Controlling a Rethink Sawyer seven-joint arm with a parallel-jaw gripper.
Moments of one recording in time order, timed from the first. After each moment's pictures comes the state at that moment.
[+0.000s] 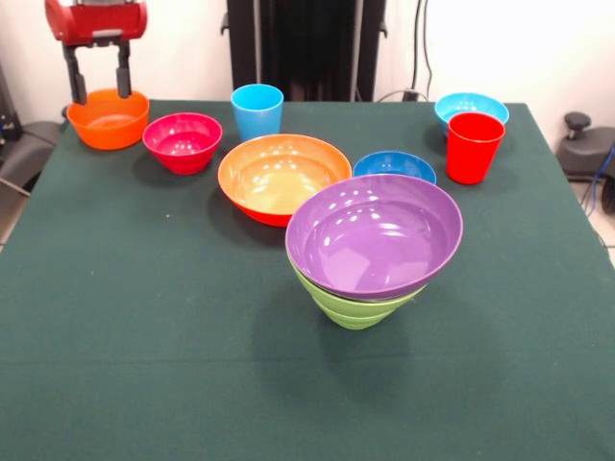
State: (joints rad) arm -1.08 -0.84 0.42 2.04 -0.54 0.25 0.77
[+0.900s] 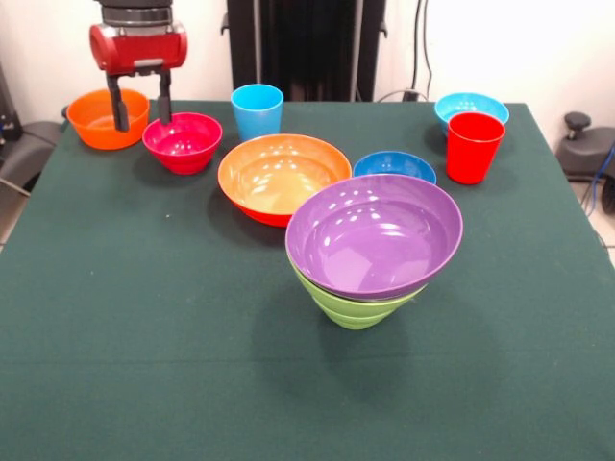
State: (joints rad) arm -0.99 -0.75 0.36 2.03 -0.54 0.12 0.88
